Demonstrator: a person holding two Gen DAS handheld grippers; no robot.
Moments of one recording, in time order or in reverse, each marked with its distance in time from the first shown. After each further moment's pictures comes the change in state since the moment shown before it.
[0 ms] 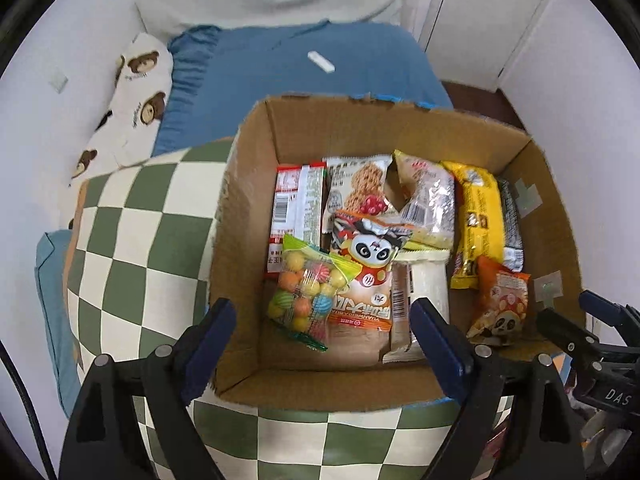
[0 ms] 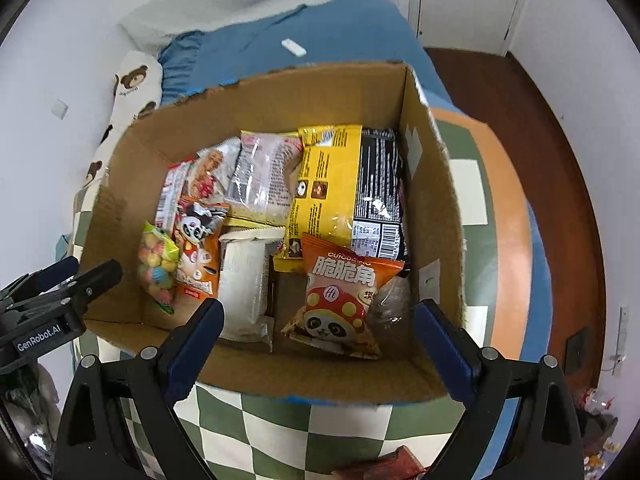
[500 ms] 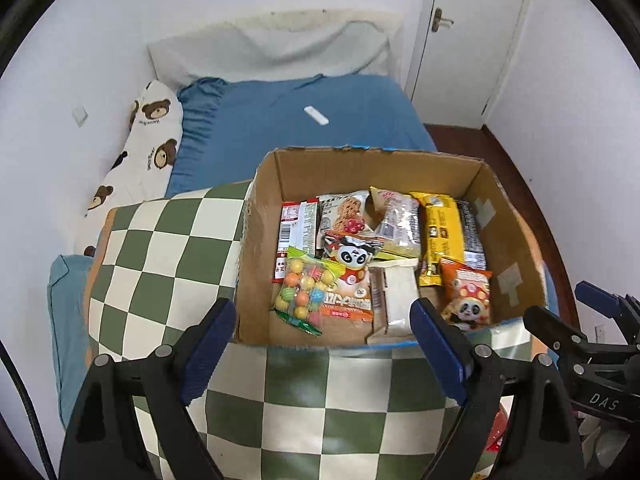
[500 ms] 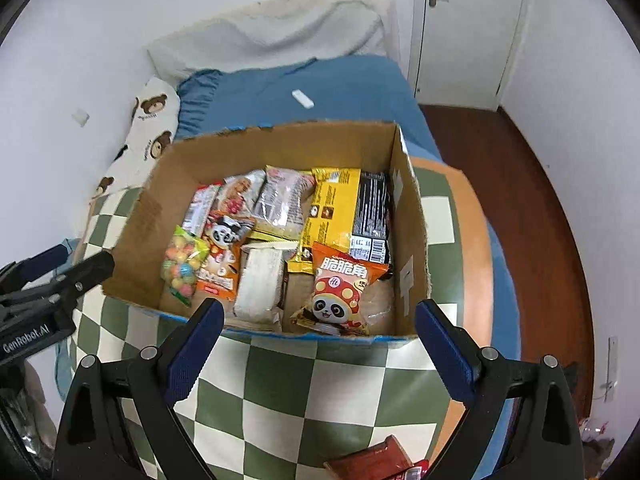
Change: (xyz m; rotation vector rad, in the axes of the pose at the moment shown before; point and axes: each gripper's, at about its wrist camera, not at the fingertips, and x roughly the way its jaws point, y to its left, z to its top) left arm -0.080 -0.009 -0.049 0.029 -0.202 -0.004; right arm -0.079 0.017 -0.051 -0.075 -0.213 -0.033
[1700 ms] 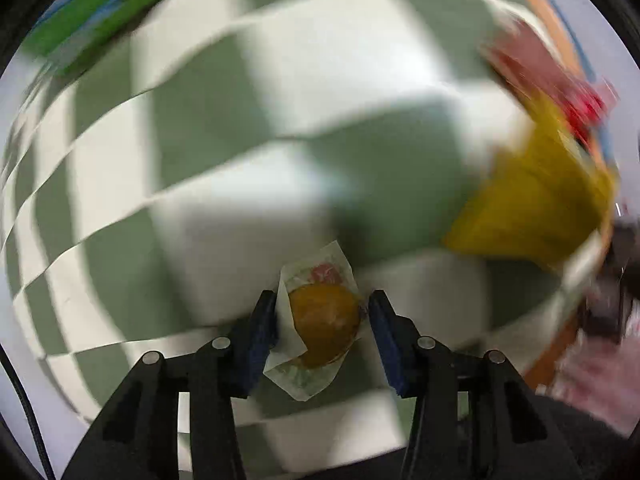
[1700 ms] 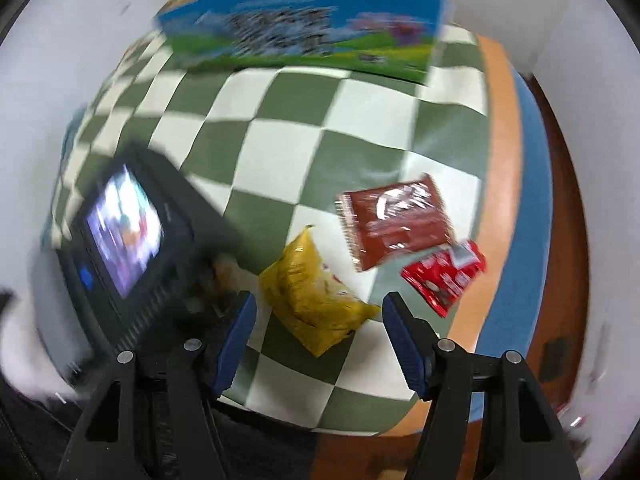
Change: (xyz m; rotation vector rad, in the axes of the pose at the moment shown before) left arm 0.117 -0.068 -0.274 0.359 0.498 -0.039; right arm 0.010 0.014 -0.257 -0.278 0.287 0.001
